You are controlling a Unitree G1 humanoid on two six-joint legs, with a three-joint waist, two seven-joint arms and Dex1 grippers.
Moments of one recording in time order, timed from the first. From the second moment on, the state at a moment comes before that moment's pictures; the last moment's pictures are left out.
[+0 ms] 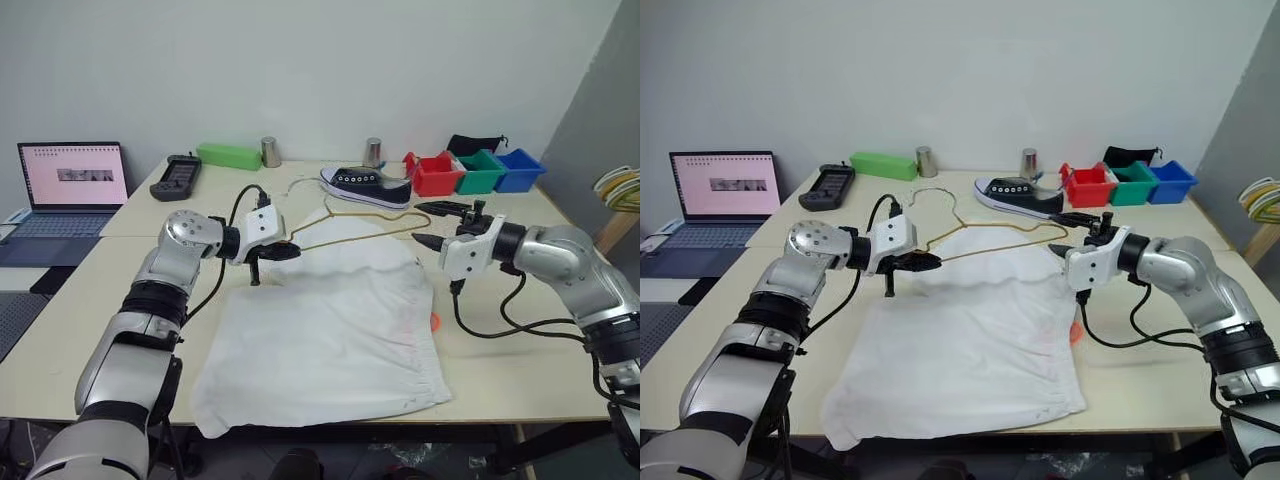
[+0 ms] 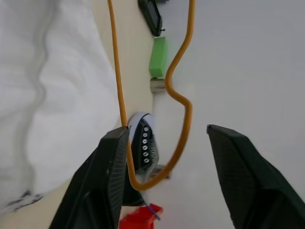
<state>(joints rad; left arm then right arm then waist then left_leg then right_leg) -0.88 0.59 -0.22 0.79 0.12 -0.23 -1.15 -0.60 -0.81 0.22 0.18 -0.26 -0.54 0.71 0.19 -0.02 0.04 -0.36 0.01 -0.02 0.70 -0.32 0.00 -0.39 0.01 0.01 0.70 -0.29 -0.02</state>
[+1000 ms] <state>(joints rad) -0.92 0.55 -0.34 0.74 0.39 -0.56 -0.81 -0.66 -0.76 0.27 0.05 -0.32 0.07 0.85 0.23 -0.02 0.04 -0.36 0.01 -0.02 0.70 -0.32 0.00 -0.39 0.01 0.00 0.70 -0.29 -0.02</state>
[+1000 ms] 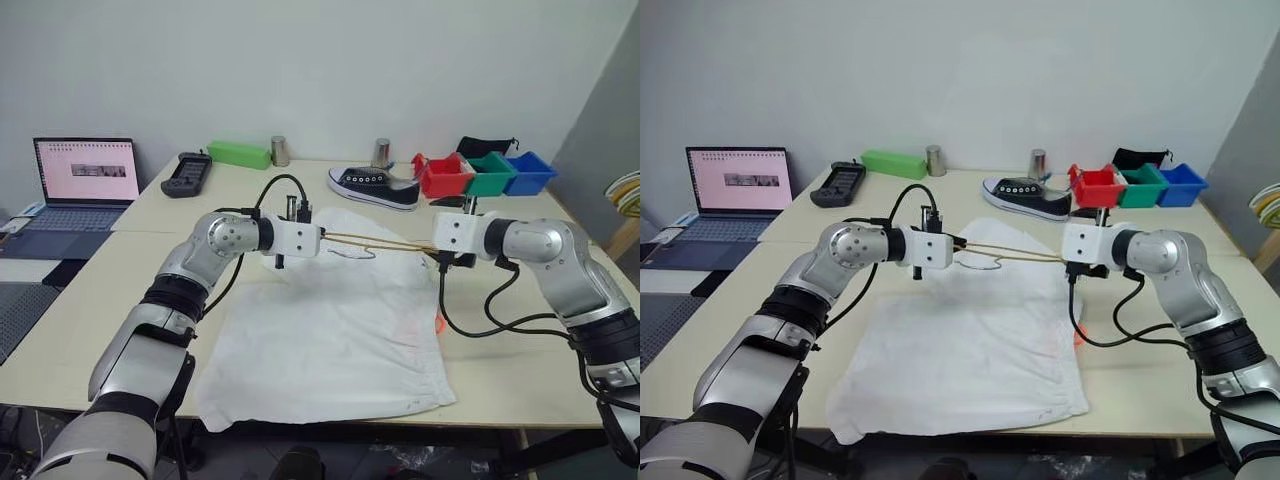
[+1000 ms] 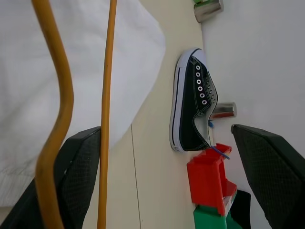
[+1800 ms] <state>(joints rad) -0.92 0.55 -0.34 0.72 0.39 -0.56 -0.80 -0.66 -0.77 0.29 0.09 -0.39 0.03 0.84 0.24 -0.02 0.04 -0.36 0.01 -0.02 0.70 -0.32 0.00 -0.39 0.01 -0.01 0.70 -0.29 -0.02</state>
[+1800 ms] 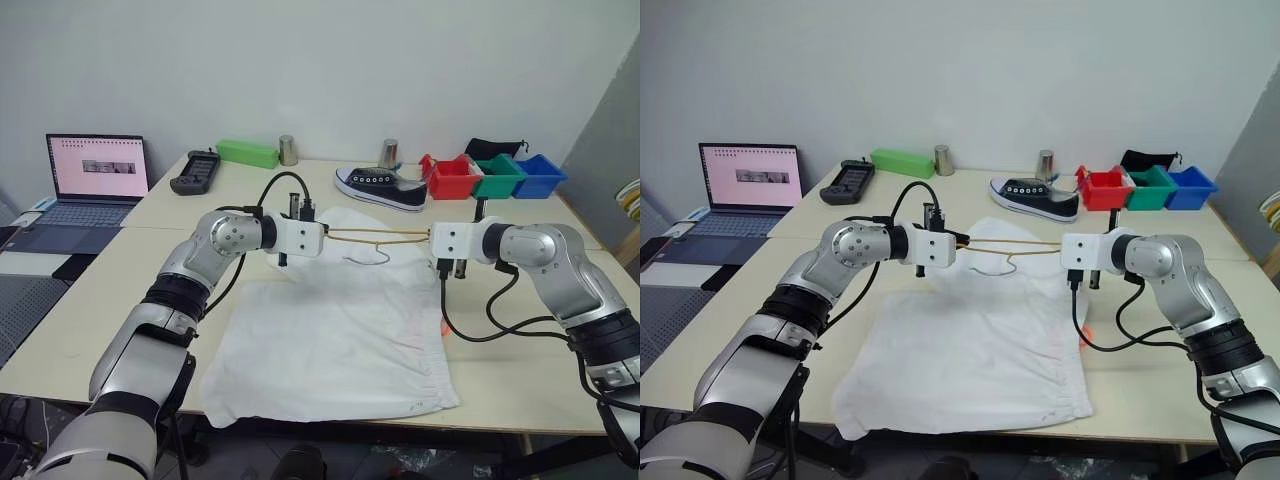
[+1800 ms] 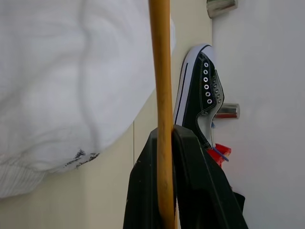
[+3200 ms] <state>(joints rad) -0.49 0.40 -0.21 0.11 -0.12 -0.04 -0.95 -0.08 -1.11 -0.10 0.07 0.29 0.97 1.37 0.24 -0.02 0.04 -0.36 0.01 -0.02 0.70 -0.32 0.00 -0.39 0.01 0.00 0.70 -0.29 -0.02</state>
